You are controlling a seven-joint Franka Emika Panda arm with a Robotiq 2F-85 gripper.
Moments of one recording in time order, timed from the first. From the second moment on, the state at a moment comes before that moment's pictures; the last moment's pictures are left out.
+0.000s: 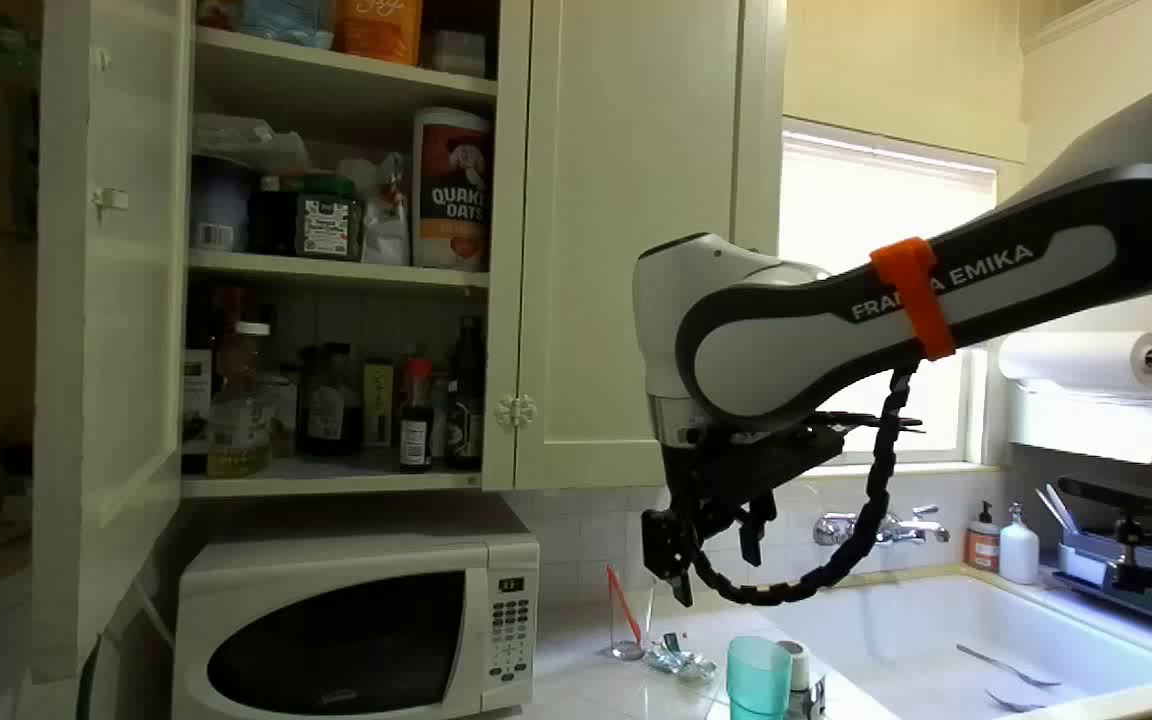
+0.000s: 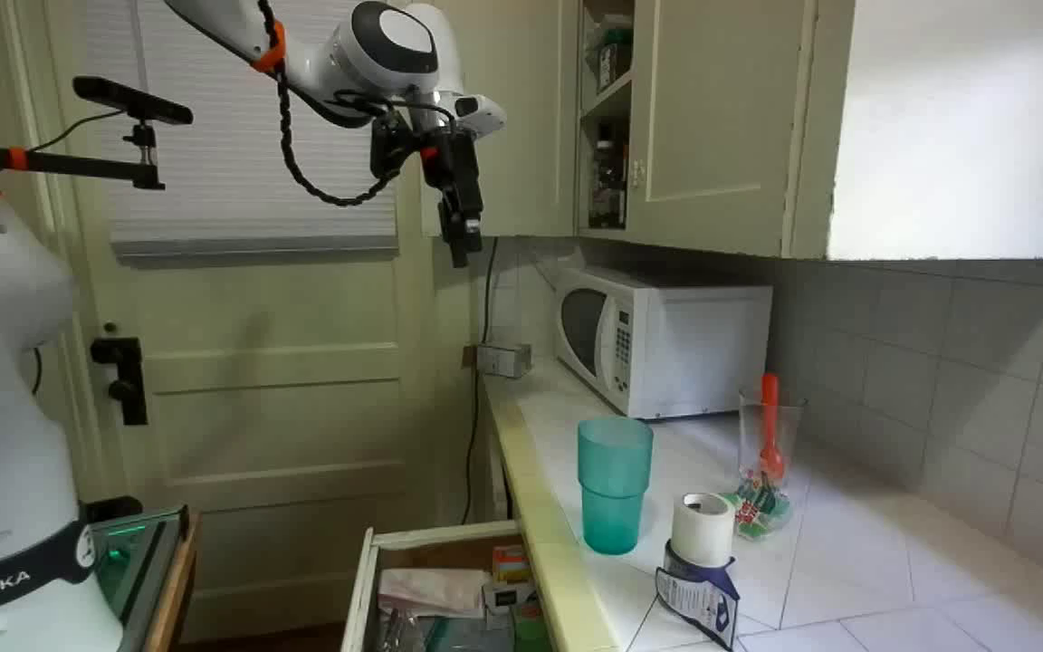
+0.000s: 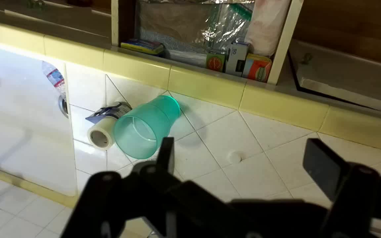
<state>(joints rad) -0.03 -0.31 0.36 -2.18 -0.24 1.87 0.48</state>
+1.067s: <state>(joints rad) -0.02 -0.33 0.28 -2.25 -0.30 1.90 0.53</state>
